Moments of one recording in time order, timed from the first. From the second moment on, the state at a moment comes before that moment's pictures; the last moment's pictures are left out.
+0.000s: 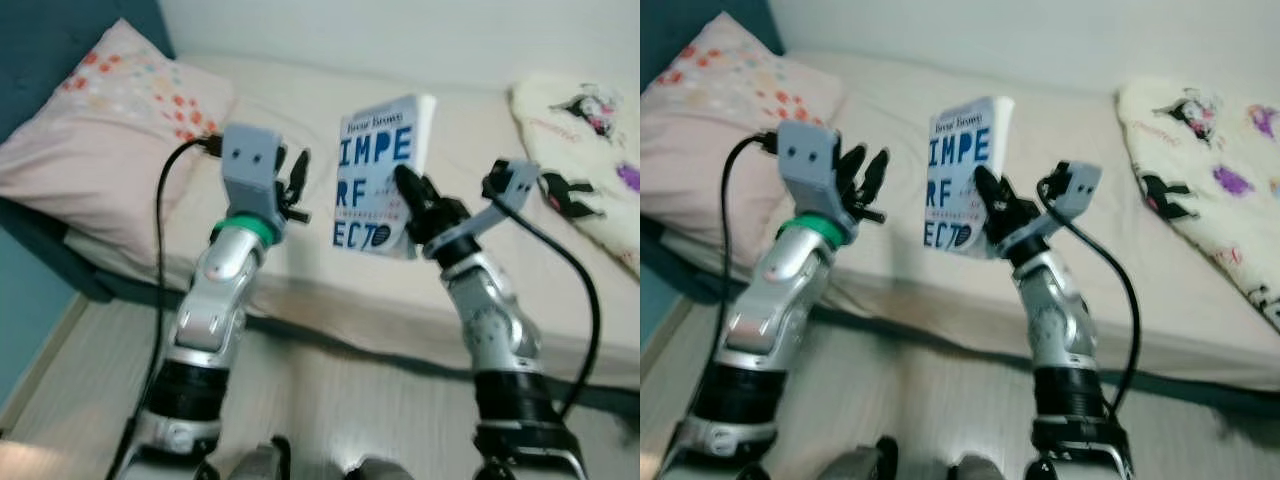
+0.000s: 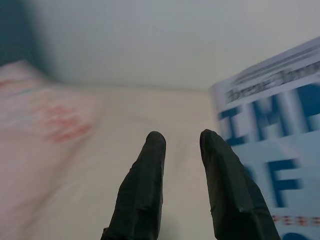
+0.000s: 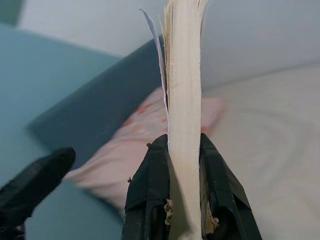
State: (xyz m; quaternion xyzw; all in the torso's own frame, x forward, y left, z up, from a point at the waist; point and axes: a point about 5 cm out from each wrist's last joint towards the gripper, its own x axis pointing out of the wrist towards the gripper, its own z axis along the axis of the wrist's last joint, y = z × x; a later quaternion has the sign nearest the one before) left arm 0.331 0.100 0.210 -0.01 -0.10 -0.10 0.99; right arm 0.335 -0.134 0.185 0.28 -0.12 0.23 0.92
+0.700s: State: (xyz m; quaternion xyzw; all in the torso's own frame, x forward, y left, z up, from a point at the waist) left arm 0.327 0.112 0.207 0.00 -0.10 -0.09 0.99; right arm 0.332 -0.124 0.188 0.29 -0.12 0.26 0.91
